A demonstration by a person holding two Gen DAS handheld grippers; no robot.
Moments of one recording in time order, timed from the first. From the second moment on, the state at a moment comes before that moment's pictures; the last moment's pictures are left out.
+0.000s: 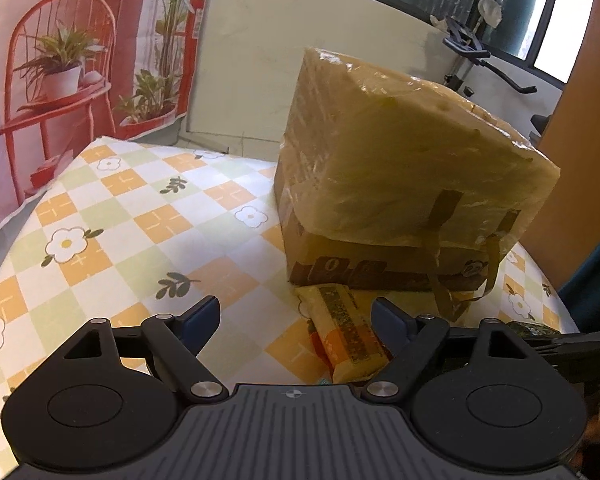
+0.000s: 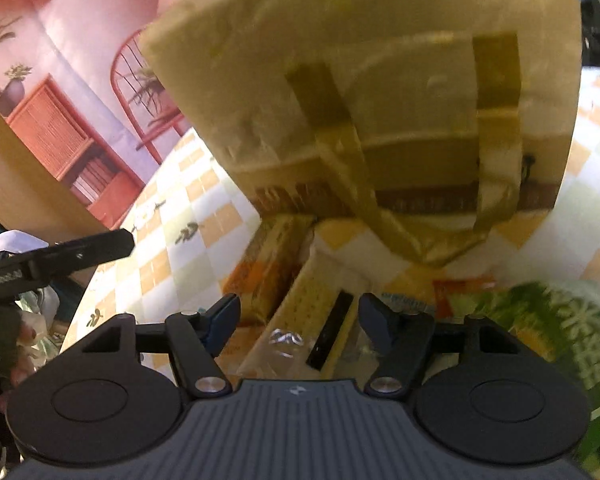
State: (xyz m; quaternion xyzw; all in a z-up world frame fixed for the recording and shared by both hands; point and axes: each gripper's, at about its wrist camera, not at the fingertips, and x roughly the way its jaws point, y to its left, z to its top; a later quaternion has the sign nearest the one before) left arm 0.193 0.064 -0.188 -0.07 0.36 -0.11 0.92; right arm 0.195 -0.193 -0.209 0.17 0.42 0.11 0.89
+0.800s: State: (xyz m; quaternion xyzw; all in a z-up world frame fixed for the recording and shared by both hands) left arm 0.211 0.036 -0.213 -0.07 0.40 -0.11 0.90; right arm 0.192 -0.198 -0.225 0.16 0.40 0.10 0.90
